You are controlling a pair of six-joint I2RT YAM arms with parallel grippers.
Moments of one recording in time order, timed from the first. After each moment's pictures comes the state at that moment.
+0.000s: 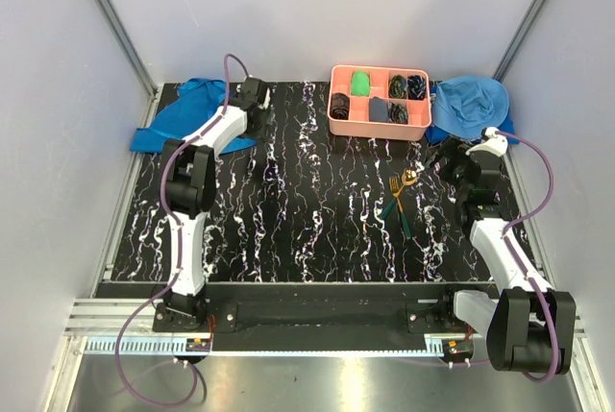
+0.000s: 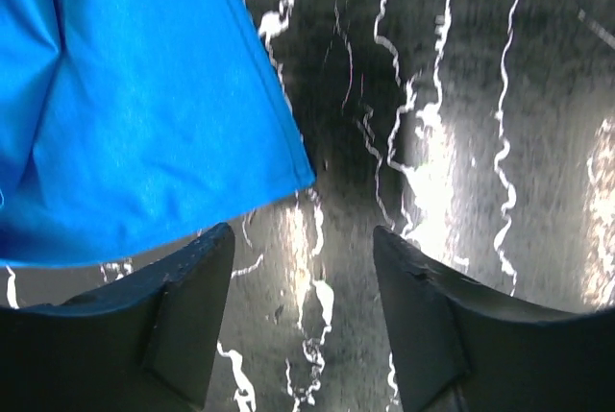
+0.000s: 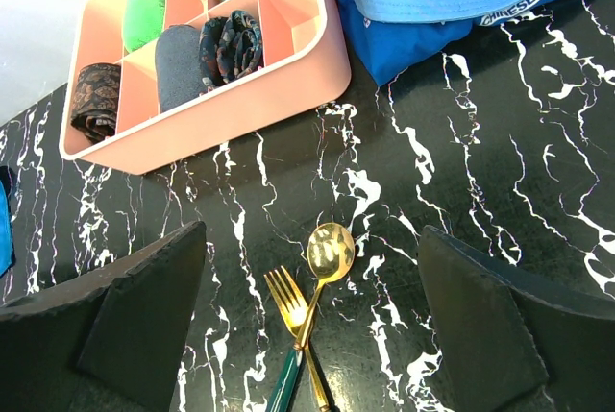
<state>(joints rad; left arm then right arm) -0.27 2.20 1.80 -0.61 -0.21 -0.10 -0.06 1.06 0.57 0.19 0.01 0.47</state>
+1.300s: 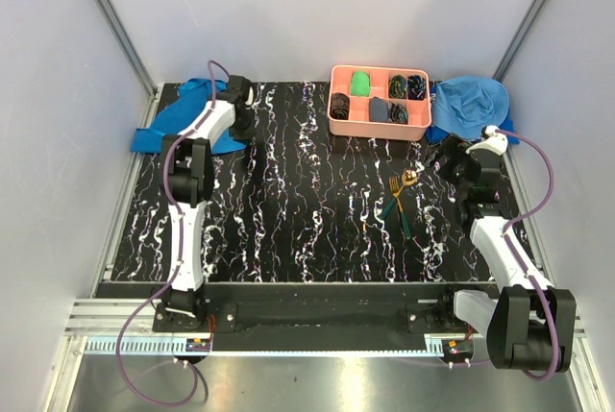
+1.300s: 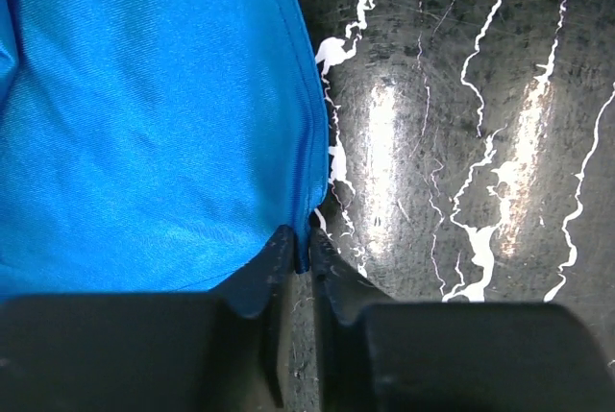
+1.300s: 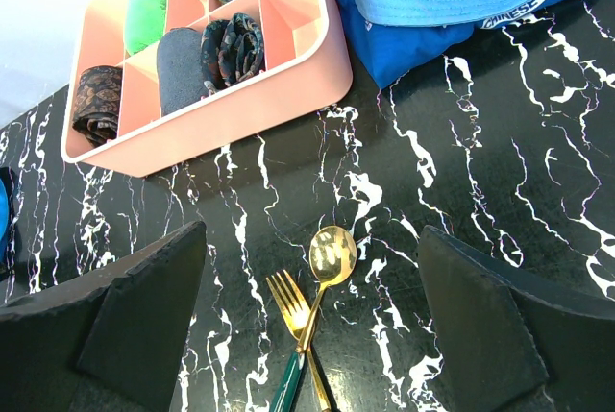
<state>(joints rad) -0.16 2.37 2.00 -0.74 -0.03 -0.15 -0.06 1.07 0.58 0.19 0.01 0.48</state>
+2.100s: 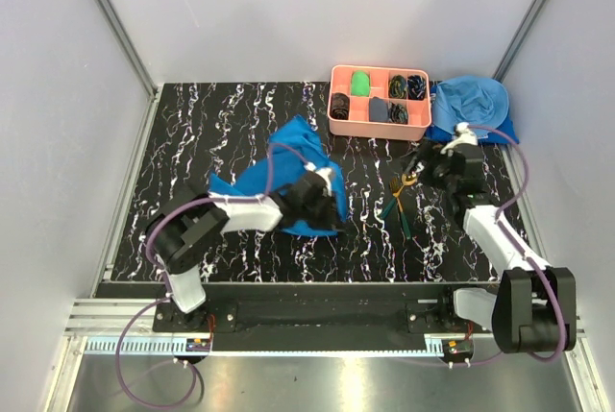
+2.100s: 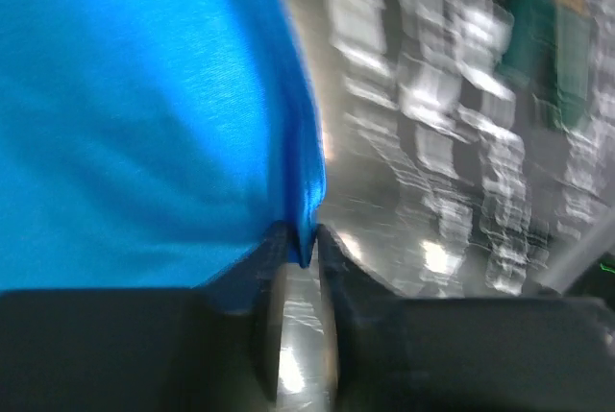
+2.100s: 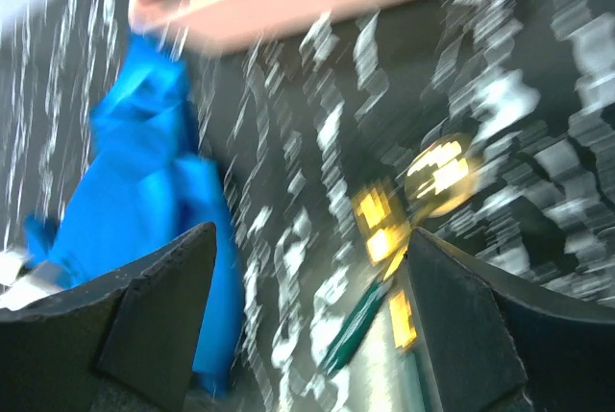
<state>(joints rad) -0.79 1.78 0.91 0.04 0.20 -0.71 0.00 1.17 0.64 0.11 -0.21 0.51</state>
